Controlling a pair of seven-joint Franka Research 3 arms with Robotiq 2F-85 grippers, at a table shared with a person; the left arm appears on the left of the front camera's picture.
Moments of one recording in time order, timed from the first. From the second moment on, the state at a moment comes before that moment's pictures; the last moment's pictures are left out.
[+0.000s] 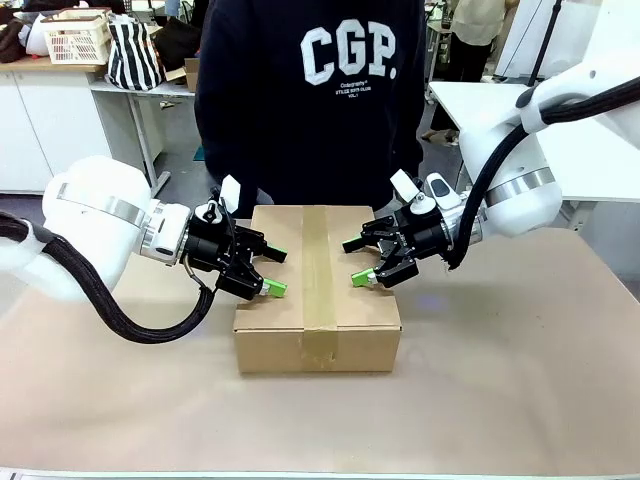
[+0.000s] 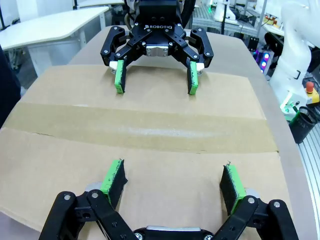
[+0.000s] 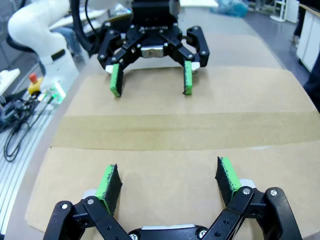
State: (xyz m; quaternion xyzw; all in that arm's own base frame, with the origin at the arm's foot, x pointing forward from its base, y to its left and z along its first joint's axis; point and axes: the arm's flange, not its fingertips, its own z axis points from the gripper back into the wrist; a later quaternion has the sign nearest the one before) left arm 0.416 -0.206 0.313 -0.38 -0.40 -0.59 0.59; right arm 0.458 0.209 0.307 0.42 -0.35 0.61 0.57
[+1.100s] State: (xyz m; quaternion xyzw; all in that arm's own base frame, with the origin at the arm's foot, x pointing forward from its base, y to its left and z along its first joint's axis) left arm 0.416 -0.206 0.314 -0.38 -0.40 -0.59 0.59; right arm 0.458 0.209 0.307 0.42 -0.35 0.61 0.57
